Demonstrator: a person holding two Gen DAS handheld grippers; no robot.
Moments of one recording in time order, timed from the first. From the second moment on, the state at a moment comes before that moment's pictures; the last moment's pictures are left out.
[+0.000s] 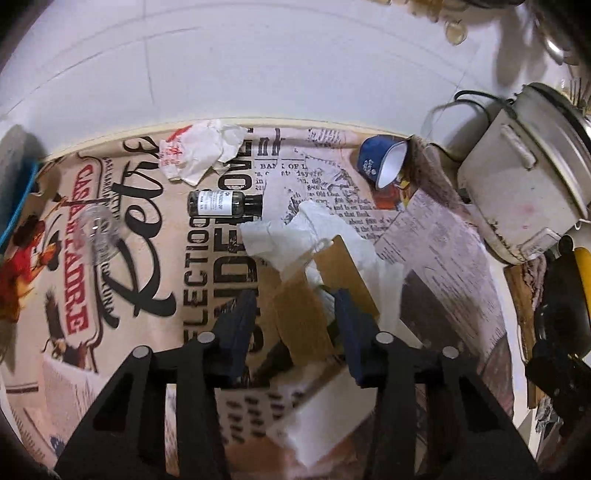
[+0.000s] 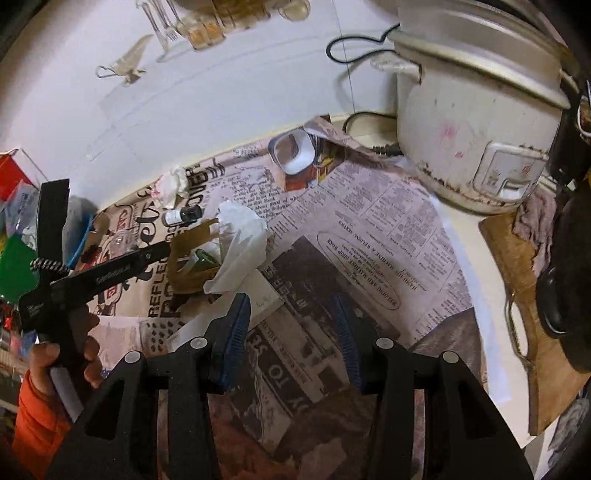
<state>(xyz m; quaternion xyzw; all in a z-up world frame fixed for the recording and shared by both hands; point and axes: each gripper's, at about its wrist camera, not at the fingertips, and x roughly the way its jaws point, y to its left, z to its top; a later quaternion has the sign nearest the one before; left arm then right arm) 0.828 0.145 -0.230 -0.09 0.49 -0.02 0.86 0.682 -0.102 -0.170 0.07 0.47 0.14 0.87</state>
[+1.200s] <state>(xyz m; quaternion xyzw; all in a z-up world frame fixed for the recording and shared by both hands) 0.766 0.234 -0.204 -0.13 0.45 0.03 0.88 0.768 -0.008 -0.252 0.05 0.54 0.20 0.82</state>
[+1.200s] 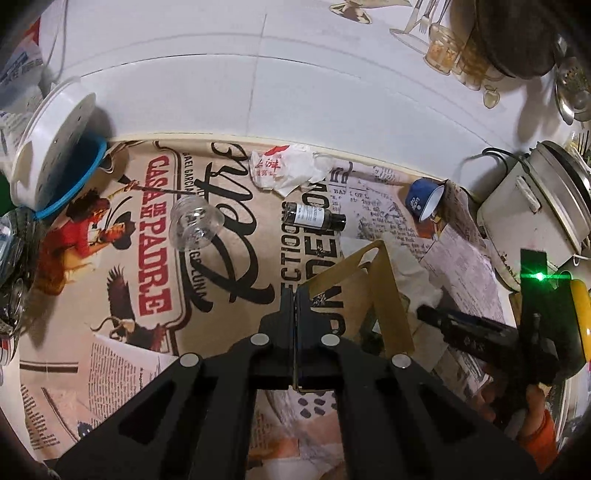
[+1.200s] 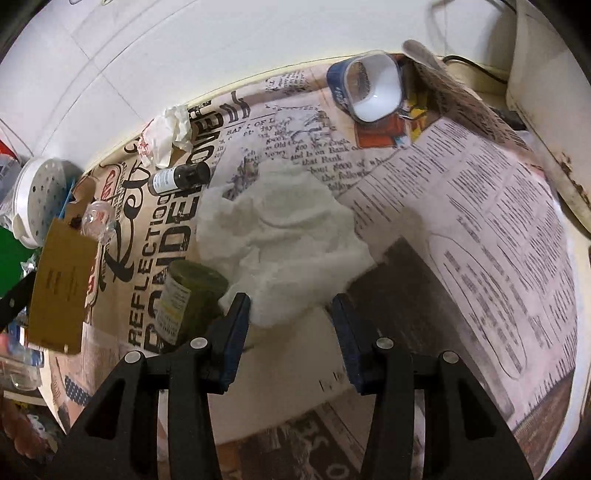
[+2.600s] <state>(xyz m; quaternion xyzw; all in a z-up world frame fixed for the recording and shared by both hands) 0.709 0.165 -0.184 -0.13 0.43 0.01 0.89 0.717 -0.075 -0.200 0.01 0.48 0.22 0.85</state>
